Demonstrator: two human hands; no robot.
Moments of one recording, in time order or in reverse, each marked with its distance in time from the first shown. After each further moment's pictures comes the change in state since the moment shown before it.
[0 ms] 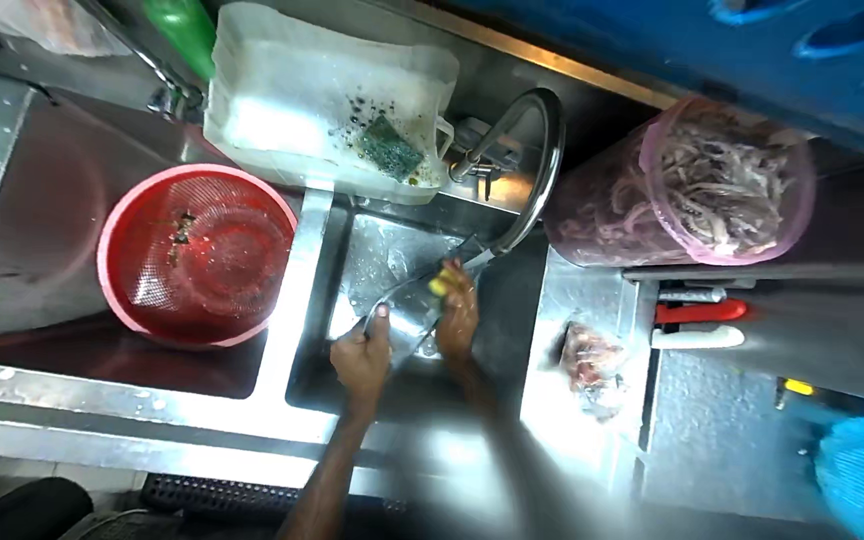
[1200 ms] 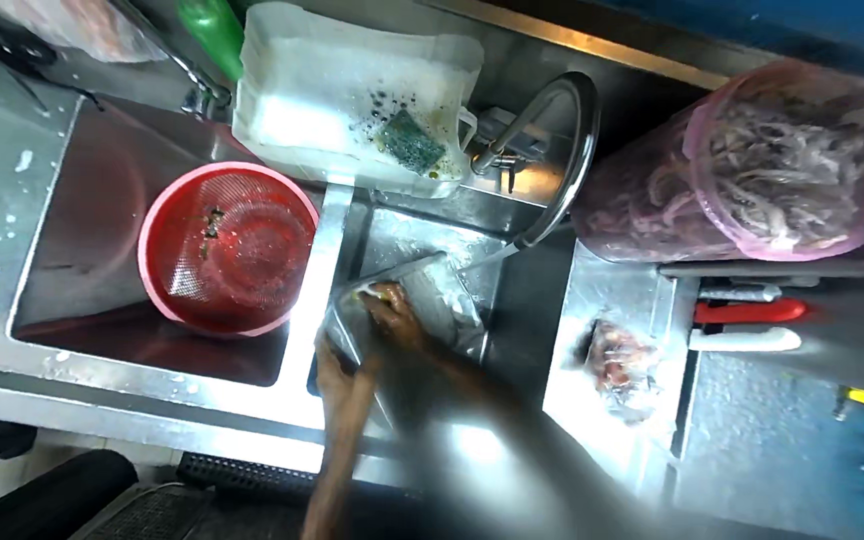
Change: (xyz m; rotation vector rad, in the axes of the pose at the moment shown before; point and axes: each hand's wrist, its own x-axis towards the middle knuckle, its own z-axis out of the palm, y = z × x) left_hand -0.017 -0.023 -0.064 -0.228 -0.129 -0.333; right_hand -0.044 0.008 0.099 0.139 -0.623 -0.093
